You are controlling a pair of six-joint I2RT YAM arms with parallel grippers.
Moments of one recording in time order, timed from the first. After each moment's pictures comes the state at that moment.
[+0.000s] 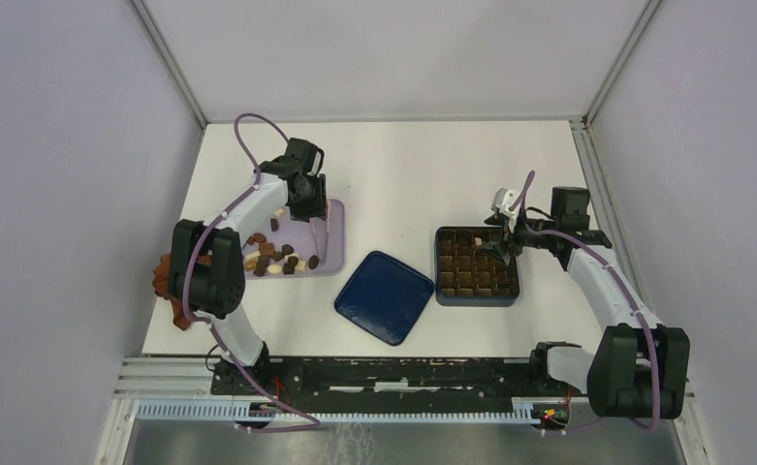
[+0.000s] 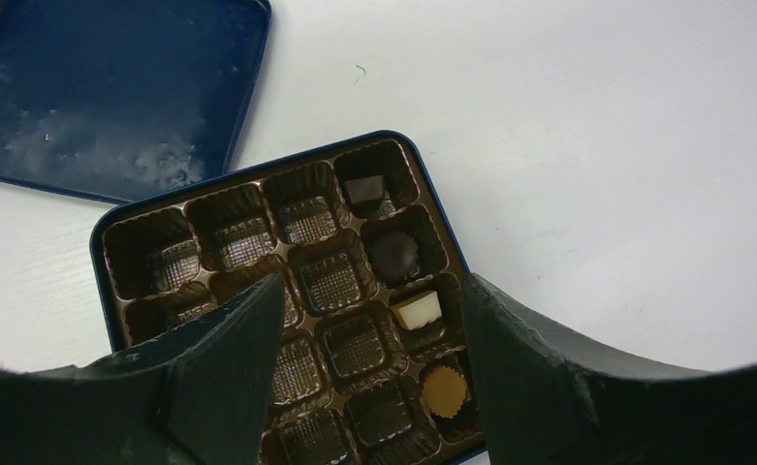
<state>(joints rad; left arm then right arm) -0.27 1.74 1.31 -0.69 -0.05 -0.31 -0.04 1.18 0.73 -0.38 -0.98 -0.91</state>
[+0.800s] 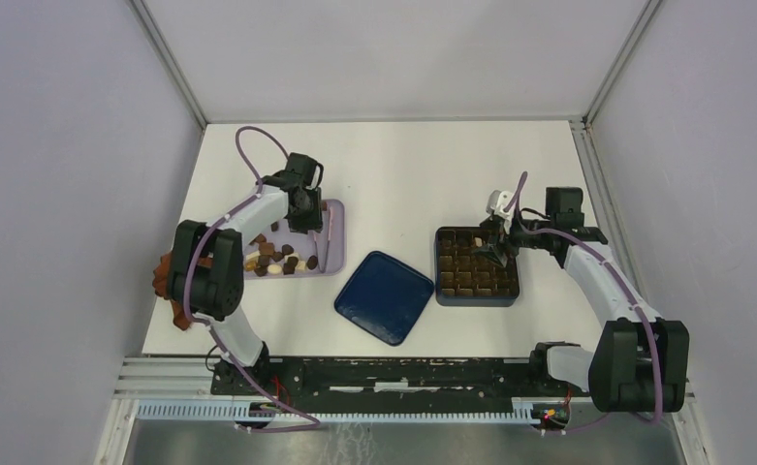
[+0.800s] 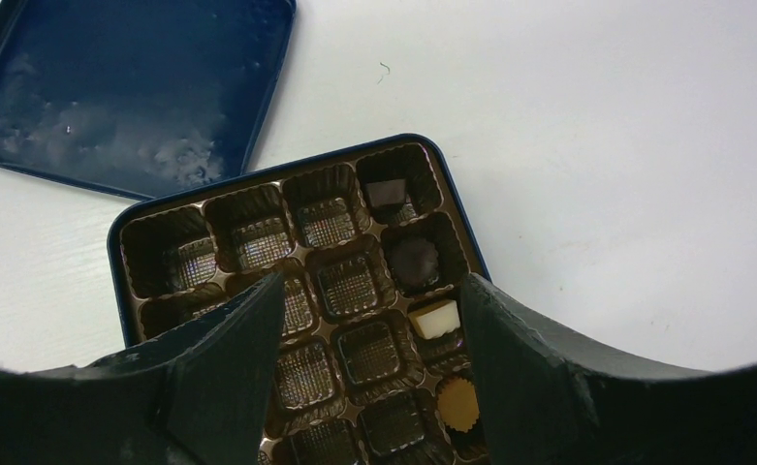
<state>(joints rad) -0.27 1.73 1.19 -0.60 -0.08 -0.31 -0.01 1.21 0.75 -0.42 -0.98 -0.93</state>
